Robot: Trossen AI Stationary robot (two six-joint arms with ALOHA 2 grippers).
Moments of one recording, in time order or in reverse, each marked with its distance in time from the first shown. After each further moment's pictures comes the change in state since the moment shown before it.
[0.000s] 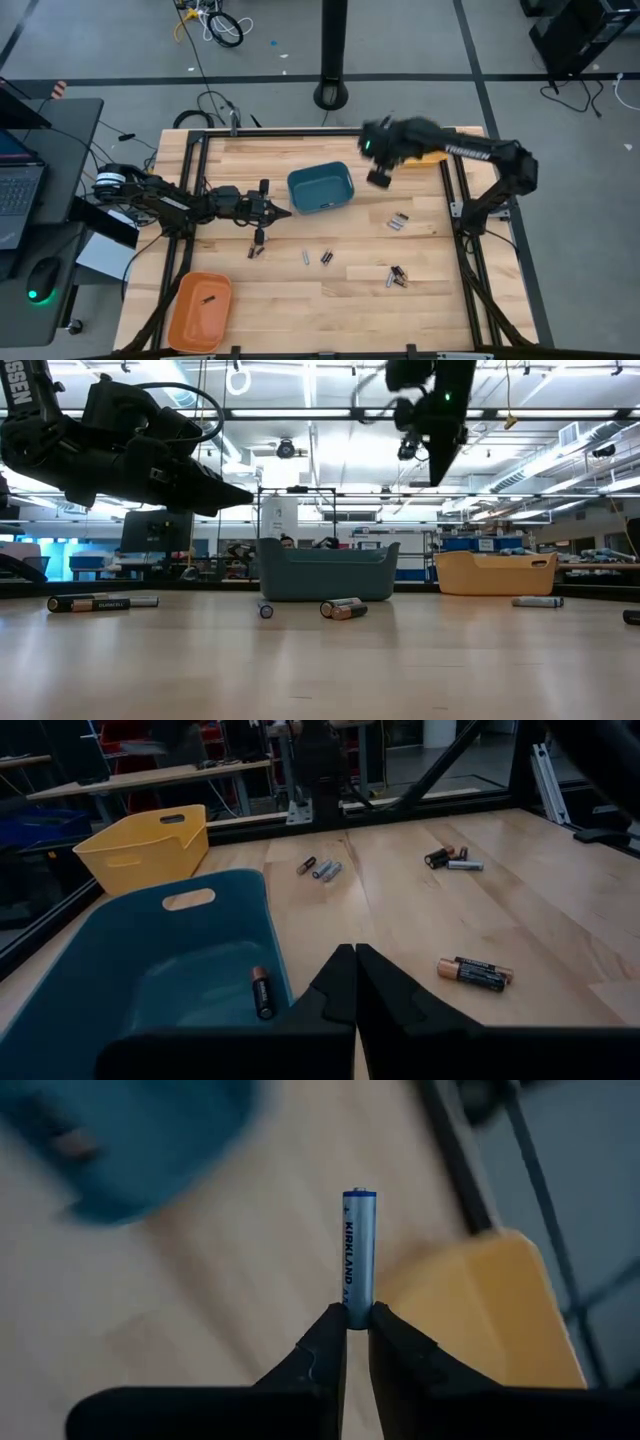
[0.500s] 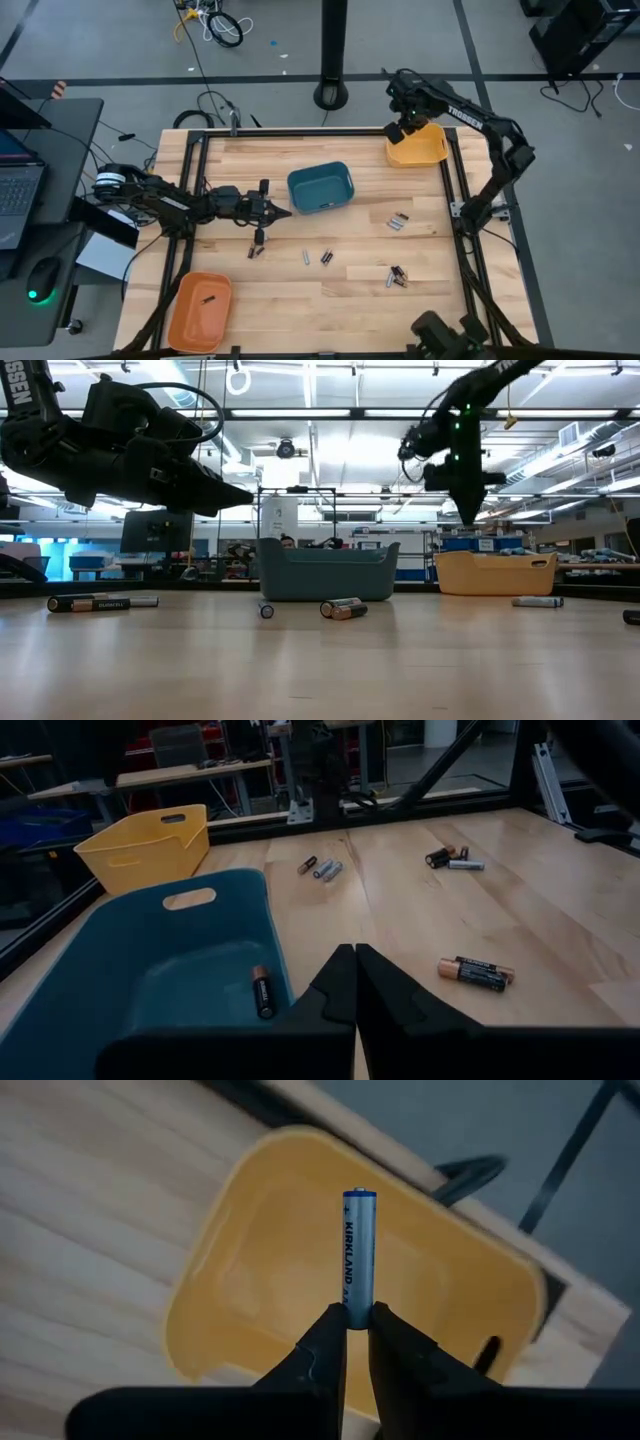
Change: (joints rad) left arm 0.000 0.000 0.000 -0.001 -0.003 0.000; right arm -0.507 0.118 -0.020 0.039 -0.077 0.079
